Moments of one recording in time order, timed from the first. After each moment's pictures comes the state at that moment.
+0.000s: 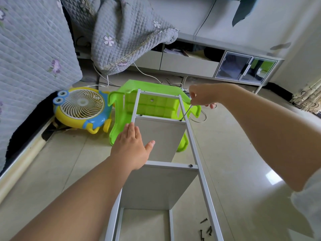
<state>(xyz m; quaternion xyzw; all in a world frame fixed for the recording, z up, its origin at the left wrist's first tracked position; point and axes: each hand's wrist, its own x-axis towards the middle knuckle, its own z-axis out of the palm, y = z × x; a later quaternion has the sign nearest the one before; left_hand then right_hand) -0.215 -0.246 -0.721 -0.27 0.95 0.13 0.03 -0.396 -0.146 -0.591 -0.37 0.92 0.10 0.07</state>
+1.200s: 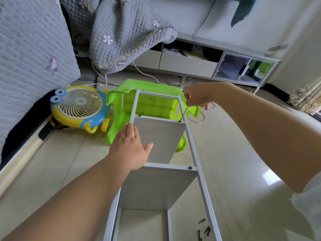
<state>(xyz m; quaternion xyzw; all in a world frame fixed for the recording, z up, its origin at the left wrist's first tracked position) -0.215 -0.247 -0.722 -0.26 0.96 0.07 0.04 -0.393 -0.158 -0.593 -0.38 0.92 0.10 0.07</state>
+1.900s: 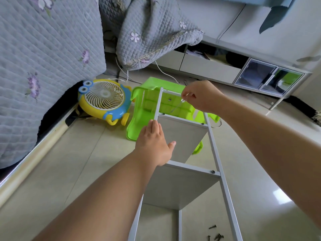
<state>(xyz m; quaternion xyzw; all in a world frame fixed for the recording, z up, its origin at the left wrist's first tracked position) -0.210 -0.248 -0.721 -0.26 0.96 0.12 0.03 -0.352 -0.198 -0.617 -0.53 0.84 -0.02 -0.10</state>
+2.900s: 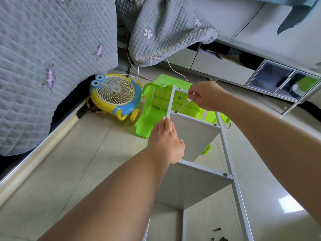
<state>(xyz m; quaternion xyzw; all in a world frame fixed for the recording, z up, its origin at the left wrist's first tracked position) -0.211 -0.246 -0.725 -0.26 0.96 0.14 0.00 -0.342 -0.217 -0.622 -0.53 0.85 0.03 -0.07</state>
